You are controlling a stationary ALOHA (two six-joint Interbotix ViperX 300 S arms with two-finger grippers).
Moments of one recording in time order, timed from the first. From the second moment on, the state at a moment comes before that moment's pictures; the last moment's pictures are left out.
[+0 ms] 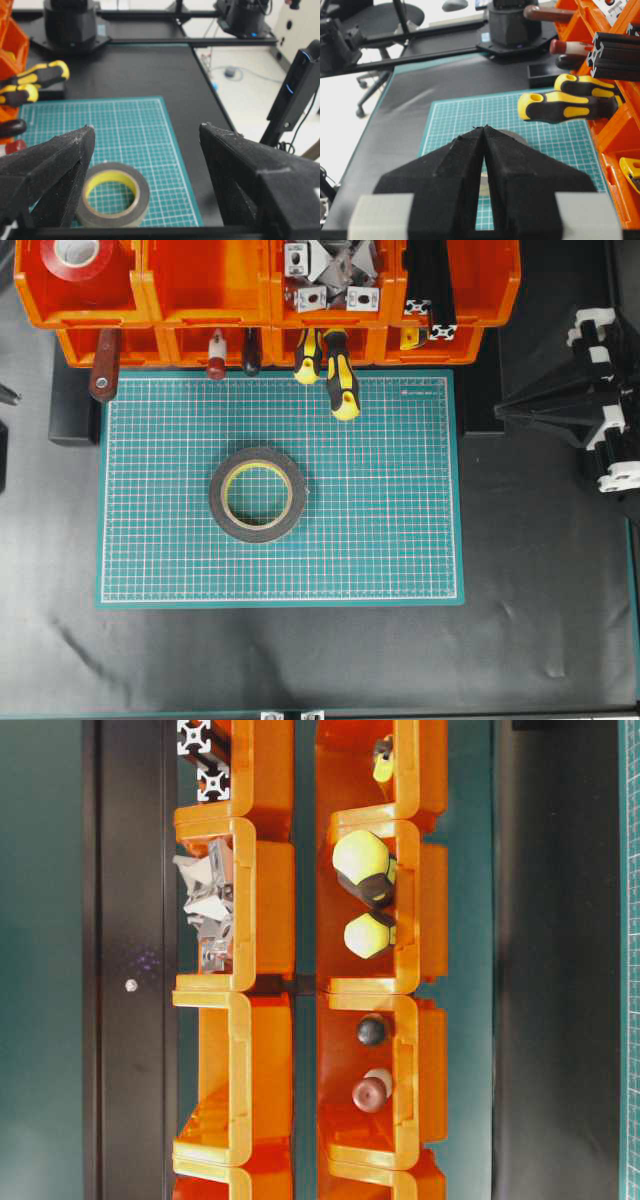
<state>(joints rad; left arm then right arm) -0.20 -1.15 0.95 0.07 0.33 -0.15 0.07 -1.02 1.20 0.04 -0.05 0.12</state>
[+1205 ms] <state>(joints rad) -0.20 -1.17 1.00 0.07 0.29 -0.15 0.07 -1.02 1.21 0.04 -0.05 0.12</state>
